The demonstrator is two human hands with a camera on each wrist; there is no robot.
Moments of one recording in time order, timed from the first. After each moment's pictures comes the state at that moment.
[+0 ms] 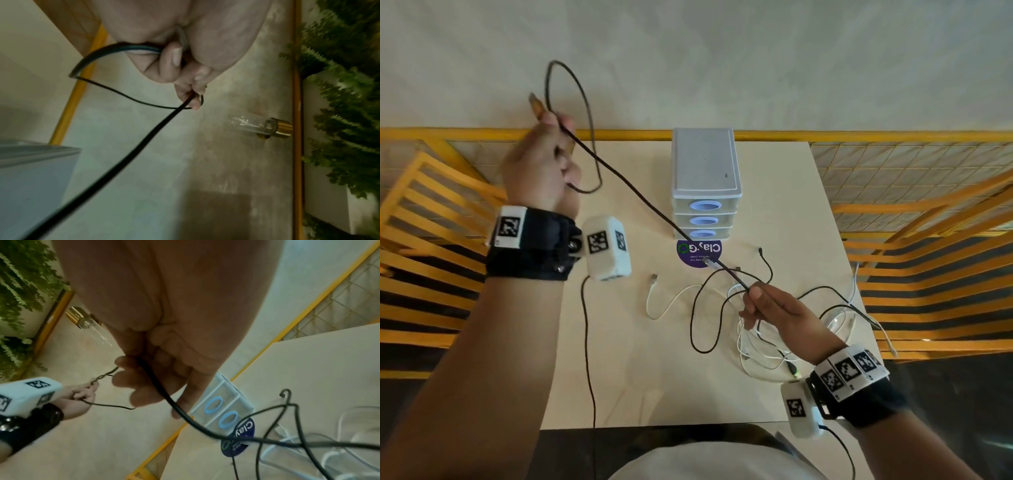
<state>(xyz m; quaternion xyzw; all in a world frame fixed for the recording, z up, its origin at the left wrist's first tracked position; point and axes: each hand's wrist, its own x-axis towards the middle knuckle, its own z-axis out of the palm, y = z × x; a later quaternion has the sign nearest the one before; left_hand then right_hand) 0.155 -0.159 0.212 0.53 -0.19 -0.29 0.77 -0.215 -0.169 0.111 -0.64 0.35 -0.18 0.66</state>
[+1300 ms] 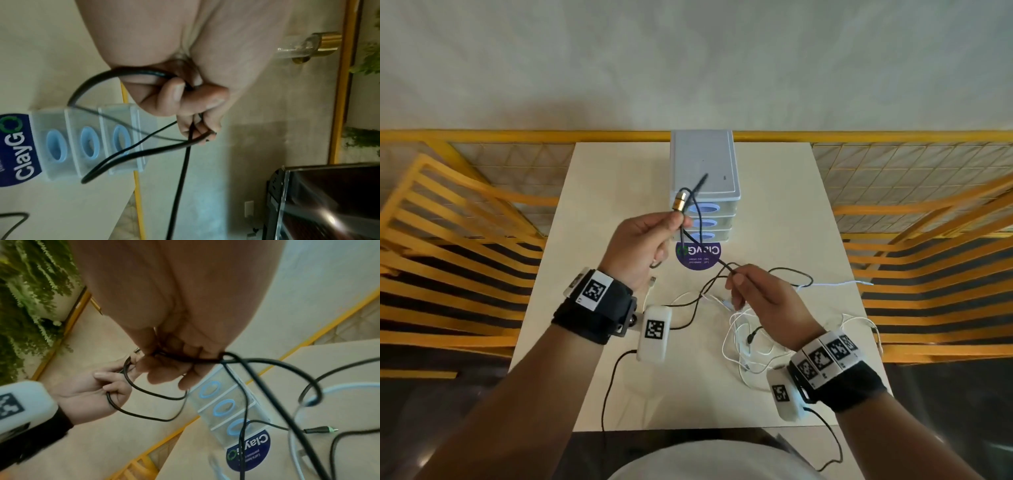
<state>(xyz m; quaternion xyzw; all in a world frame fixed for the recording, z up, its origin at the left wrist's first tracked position) 0.050 -0.147 0.144 0.56 -0.32 -0.47 0.60 -0.191 -0.185 0.118 -0.73 0.35 -0.22 0.54</state>
